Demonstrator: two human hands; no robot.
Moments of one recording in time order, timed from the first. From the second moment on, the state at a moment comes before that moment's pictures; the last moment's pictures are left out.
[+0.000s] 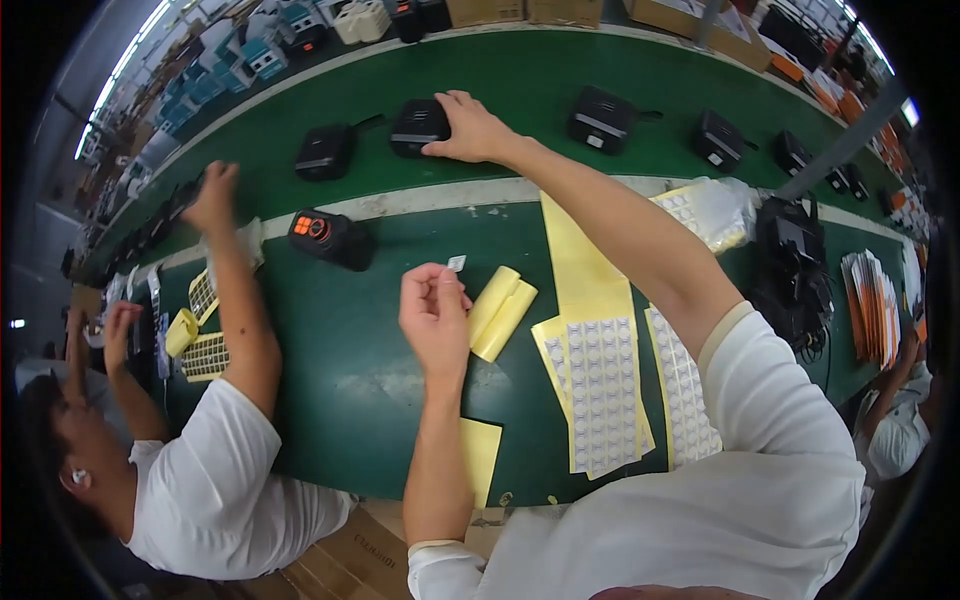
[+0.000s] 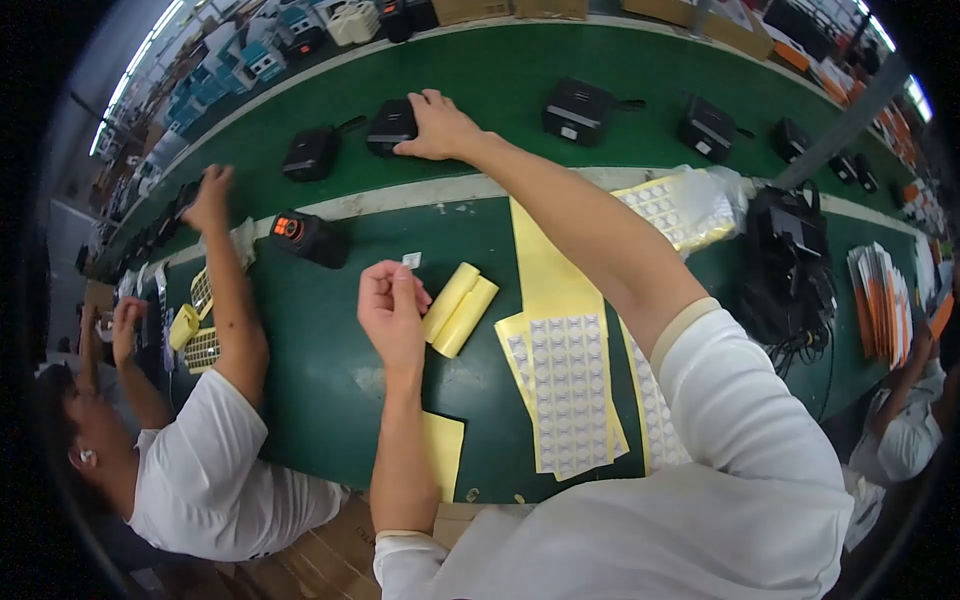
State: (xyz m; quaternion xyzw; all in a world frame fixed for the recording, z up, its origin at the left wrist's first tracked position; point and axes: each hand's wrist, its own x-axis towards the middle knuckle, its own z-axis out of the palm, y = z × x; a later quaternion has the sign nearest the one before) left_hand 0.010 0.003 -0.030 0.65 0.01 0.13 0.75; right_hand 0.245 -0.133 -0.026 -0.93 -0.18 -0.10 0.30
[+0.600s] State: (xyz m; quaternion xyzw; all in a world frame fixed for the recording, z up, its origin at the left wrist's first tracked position) left_hand -0.003 0.001 -0.003 0.58 -0.02 0.14 0.80; right_hand 0.089 -0.173 0.025 -0.71 -0.16 0.11 0.68
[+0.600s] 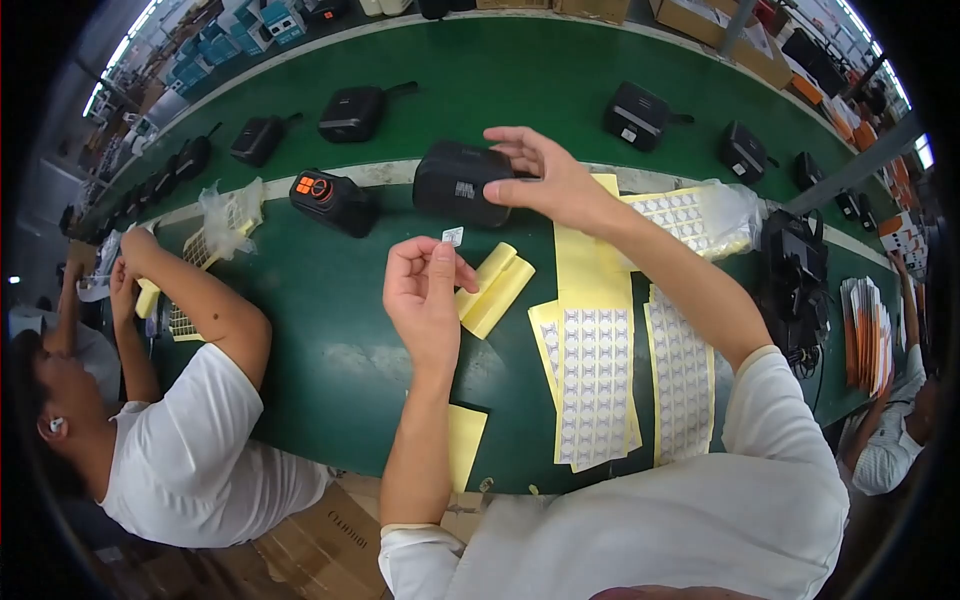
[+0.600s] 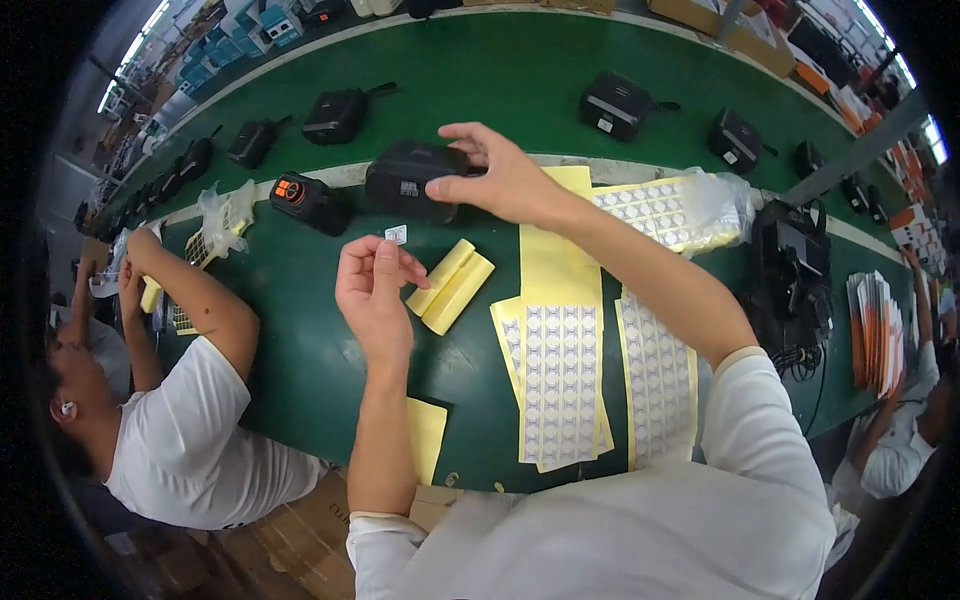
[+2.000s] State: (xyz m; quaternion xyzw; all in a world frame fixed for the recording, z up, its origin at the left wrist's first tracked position) left_hand -0.005 -0.003 -0.003 0.91 -0.18 0.15 0.35; right_hand 0.176 -0.218 -0.030 -0.91 -0.10 -0.22 0.32
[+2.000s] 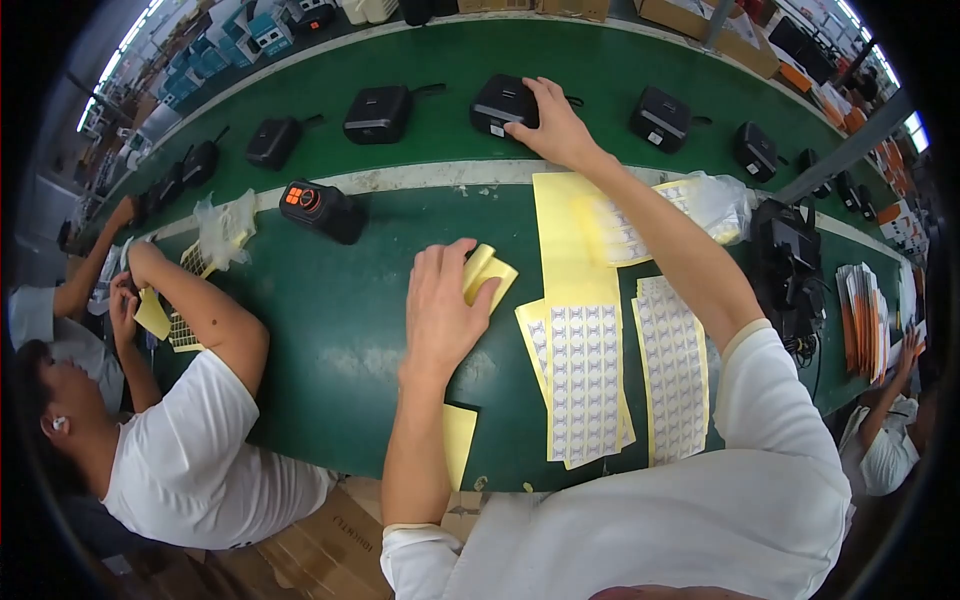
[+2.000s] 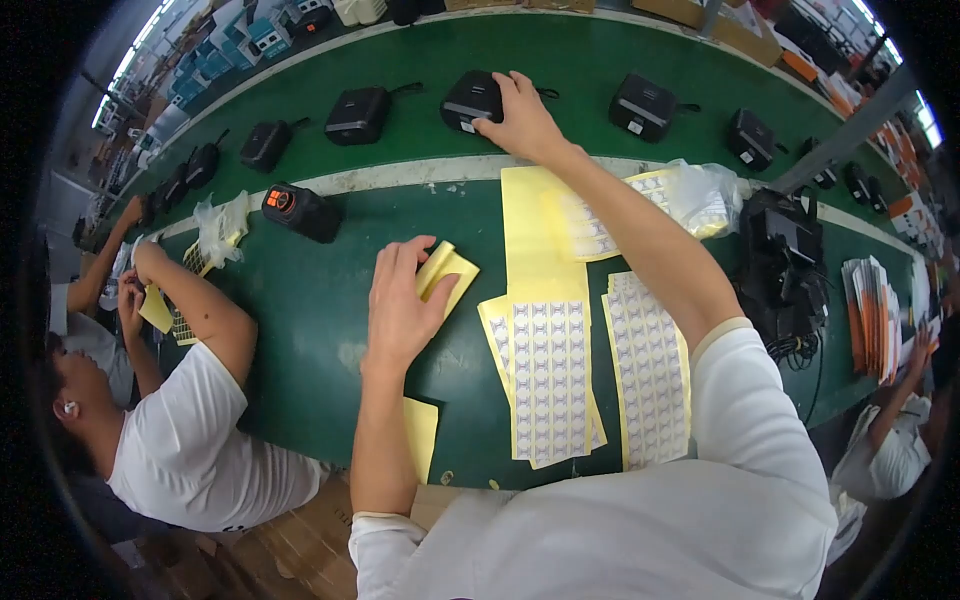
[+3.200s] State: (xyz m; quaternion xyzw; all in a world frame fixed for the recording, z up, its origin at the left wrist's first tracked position) left_hand 0.006 -0.001 -0.023 0.88 -0.18 0.30 0.33; right_hand 0.055 -0.169 -0.044 -0.77 -0.27 0.01 0.58
